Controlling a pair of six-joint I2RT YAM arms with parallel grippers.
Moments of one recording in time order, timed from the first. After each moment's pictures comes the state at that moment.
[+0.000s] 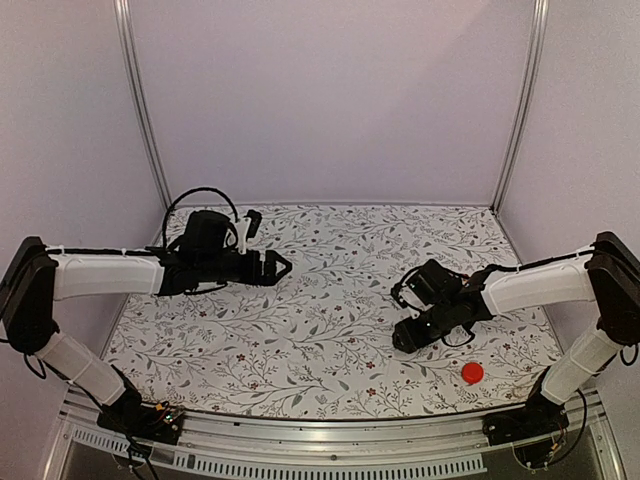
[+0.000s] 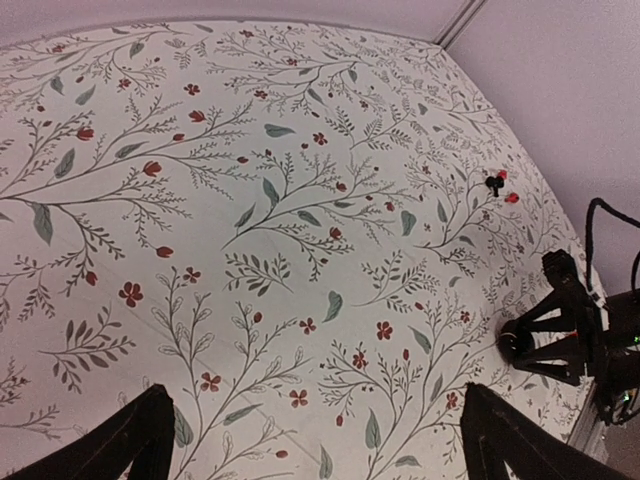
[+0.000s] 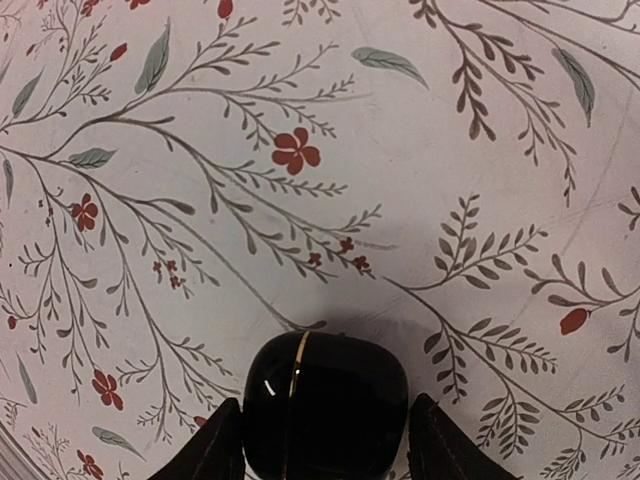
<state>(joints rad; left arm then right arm) -0.62 1.48 0.81 0.10 0.18 -0.40 0.81 1.58 0.76 -0.33 -0.03 0.34</state>
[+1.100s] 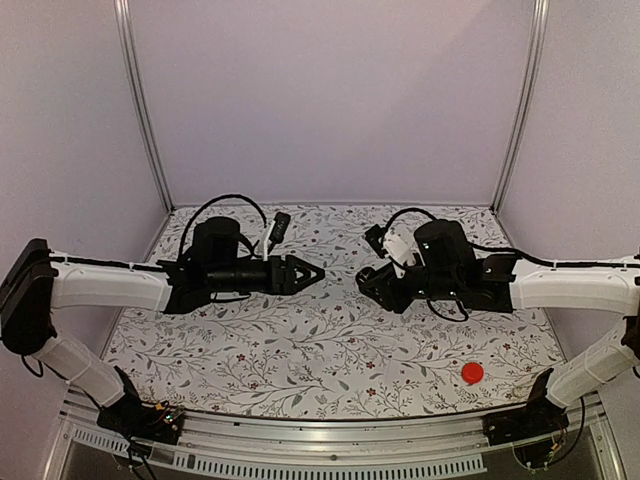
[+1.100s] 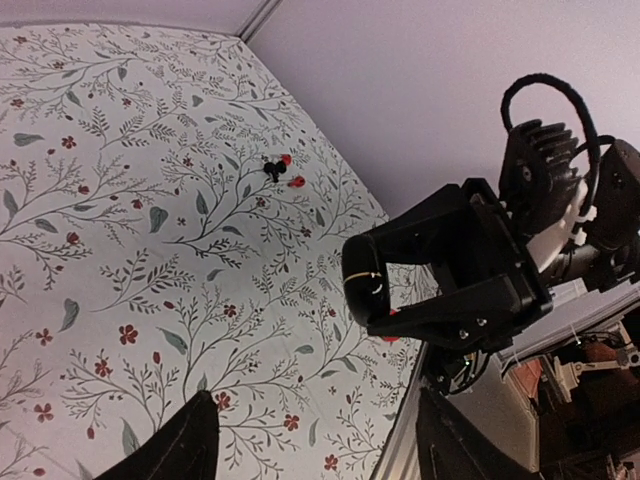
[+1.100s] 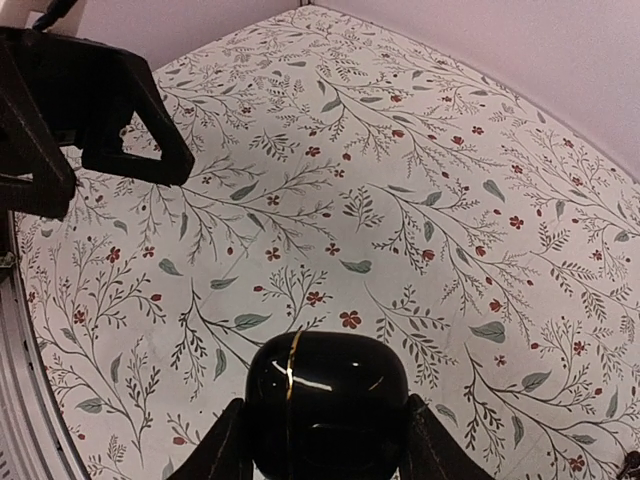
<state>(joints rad) -0.79 1.46 0.76 0.39 0.41 -0.64 0.91 1.39 0.88 -0.06 0.02 0.07</state>
